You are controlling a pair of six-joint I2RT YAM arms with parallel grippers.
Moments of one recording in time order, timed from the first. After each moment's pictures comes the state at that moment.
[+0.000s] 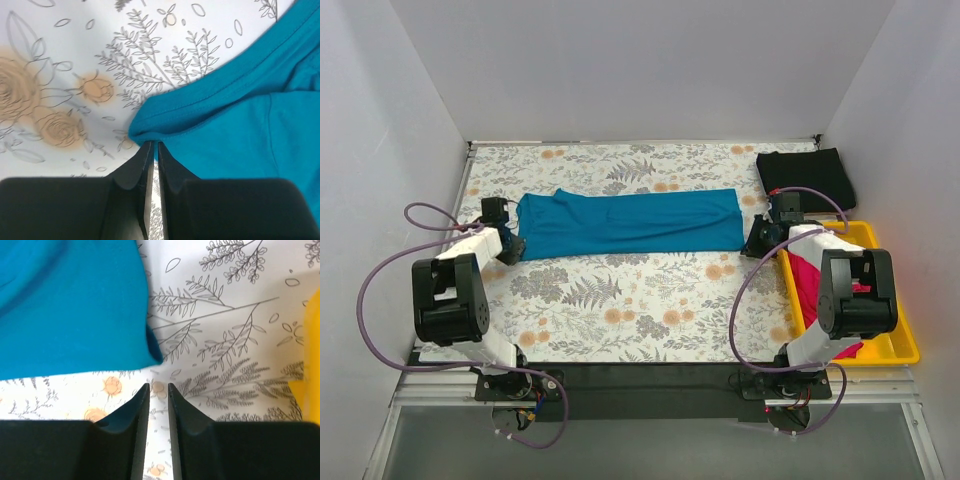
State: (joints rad) left arm 0.12 1.61 0.88 -0.37 -0.21 -0.89; right arm 0.04 1.61 0.86 -0.27 -0.19 0.37
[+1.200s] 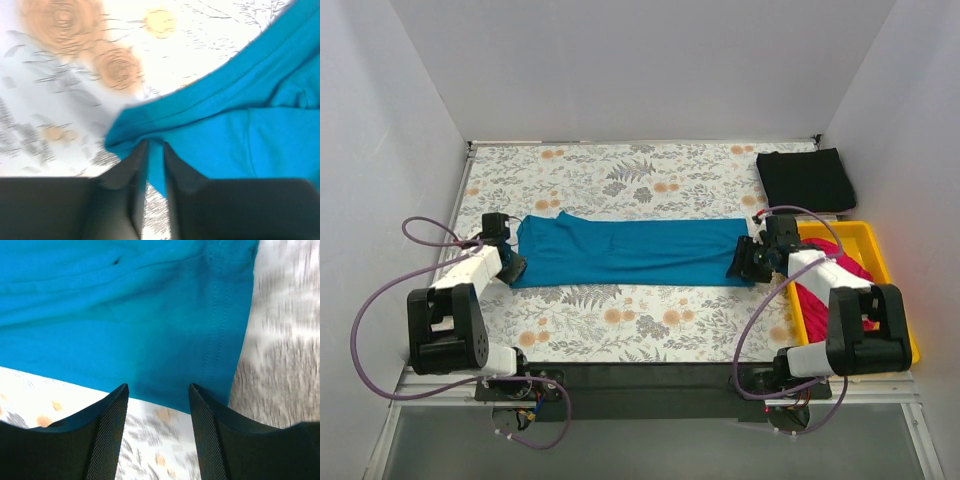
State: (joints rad) left arm 0.10 1.44 0.74 -0.47 -0.22 -0.87; right arm 0.11 1.41 0.67 -0.32 -0.29 0.28
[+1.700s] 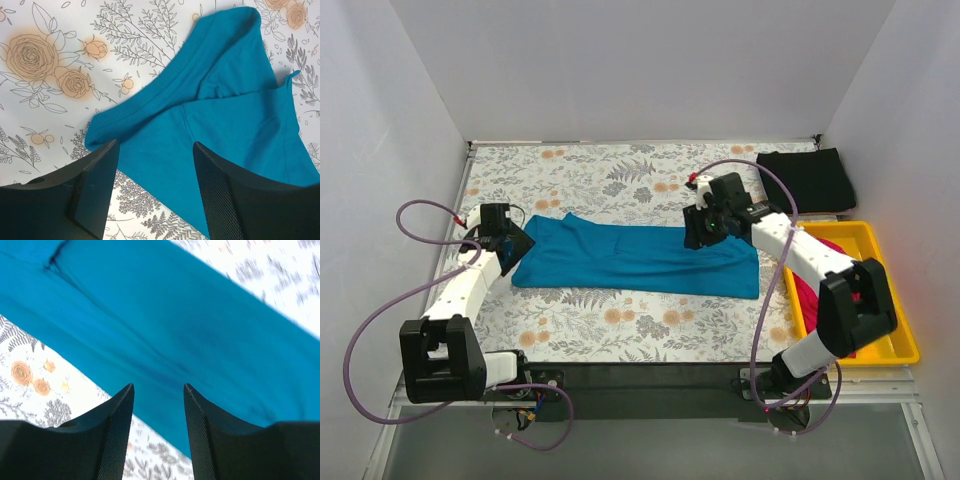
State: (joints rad) left arm 0.05 1.26 0.80 -0.49 -0.24 -0.76; right arm 0.46 1.49 1.07 -0.50 -0.25 0.10
